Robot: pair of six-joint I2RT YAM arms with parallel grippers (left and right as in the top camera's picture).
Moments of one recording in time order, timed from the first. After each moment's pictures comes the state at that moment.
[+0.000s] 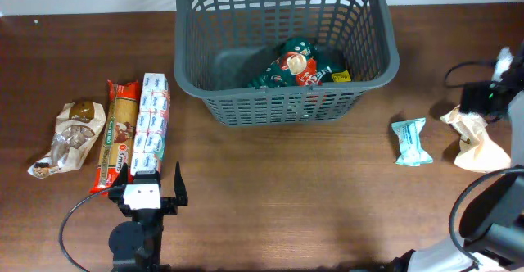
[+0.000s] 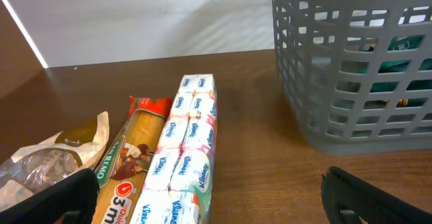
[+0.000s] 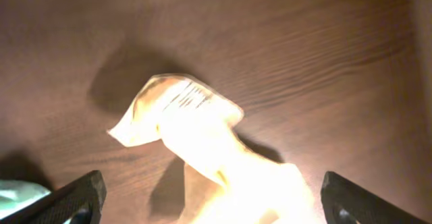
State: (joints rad) left arm 0.04 0.01 0.08 -0.24 -0.02 0.09; right arm -0.50 1.80 1.46 -0.82 0.16 -0.26
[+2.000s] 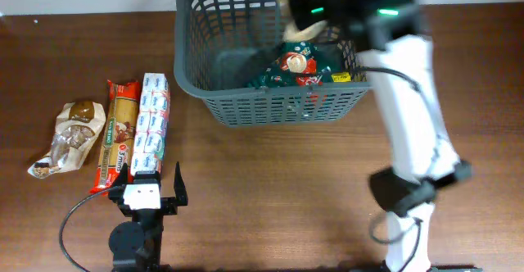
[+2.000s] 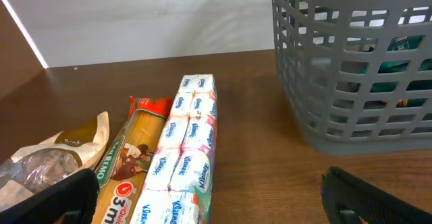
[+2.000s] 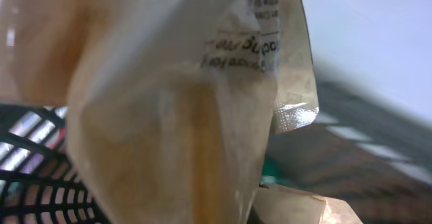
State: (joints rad) left arm 0.04 0.01 0.08 -0.24 -0.02 0.08; right arm 0.44 2.19 2.67 -1.18 -0.07 -0.14
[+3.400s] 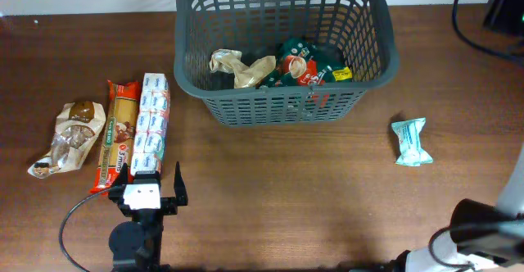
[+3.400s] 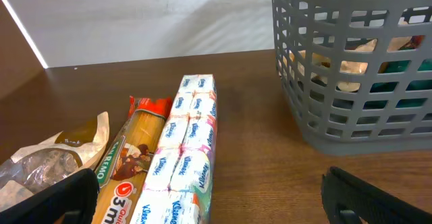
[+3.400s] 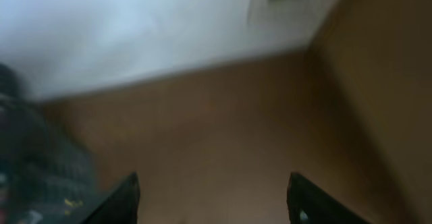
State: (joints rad) left arm 0.04 0.01 0.08 -0.24 -0.02 0.08; right arm -0.33 1.79 2.19 -1.13 -0.02 -0.05
